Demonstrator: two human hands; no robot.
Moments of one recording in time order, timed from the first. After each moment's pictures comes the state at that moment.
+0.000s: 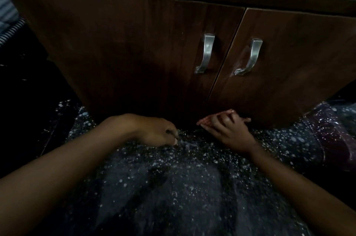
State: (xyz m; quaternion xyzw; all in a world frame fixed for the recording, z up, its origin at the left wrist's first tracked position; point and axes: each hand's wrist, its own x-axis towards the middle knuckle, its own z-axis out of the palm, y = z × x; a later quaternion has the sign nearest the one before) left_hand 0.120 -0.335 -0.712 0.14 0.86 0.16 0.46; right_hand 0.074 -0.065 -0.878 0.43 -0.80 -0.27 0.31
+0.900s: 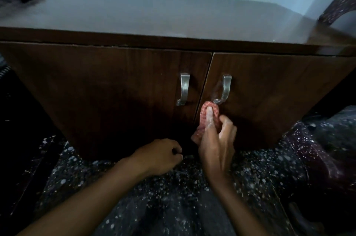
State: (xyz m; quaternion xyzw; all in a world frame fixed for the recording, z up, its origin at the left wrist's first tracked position) left_hand 0.113 -0.302 -0.734 0.12 0.92 0.26 0.27; right_hand 0.108 -0.155 -0.800 -0.01 -0.89 0.16 0.43
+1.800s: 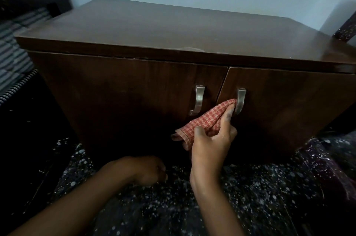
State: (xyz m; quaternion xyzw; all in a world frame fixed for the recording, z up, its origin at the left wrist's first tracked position) left_hand 0.107 -0.344 -0.737 0.11 0.91 0.13 0.38; right_hand 0.123 -0.225 -0.715 -0.14 -0.68 0.67 0.26
